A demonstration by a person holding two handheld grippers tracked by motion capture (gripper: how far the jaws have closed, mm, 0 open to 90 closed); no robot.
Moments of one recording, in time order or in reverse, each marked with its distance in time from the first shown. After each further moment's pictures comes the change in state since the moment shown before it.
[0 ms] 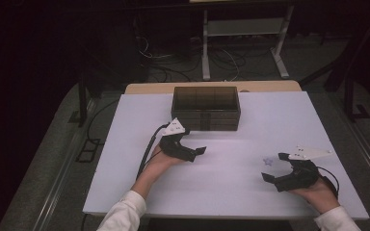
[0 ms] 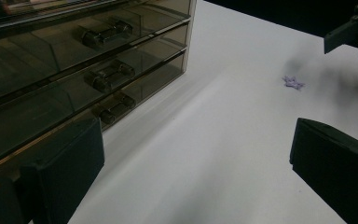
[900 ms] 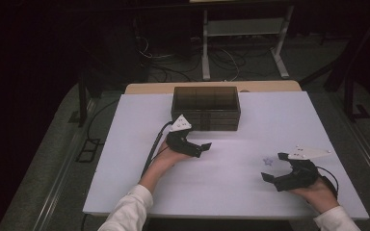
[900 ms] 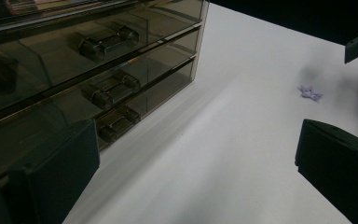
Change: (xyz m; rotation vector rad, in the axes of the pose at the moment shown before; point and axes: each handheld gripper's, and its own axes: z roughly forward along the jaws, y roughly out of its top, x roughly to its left) left arm 0.005 0.004 0.024 -0.005 0.017 -0.013; right arm 0.000 0.000 0.001 0.002 -0.001 0.002
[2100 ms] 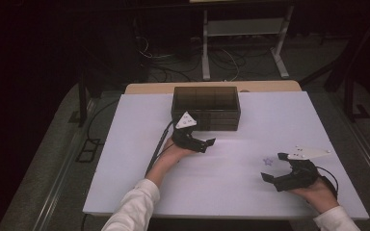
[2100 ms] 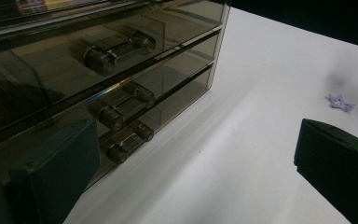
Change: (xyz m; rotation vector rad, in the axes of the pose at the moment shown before) left arm 0.006 0.002 0.023 -0.010 0.035 0.007; right arm 0.000 0.000 0.001 0.003 -0.001 -0.005
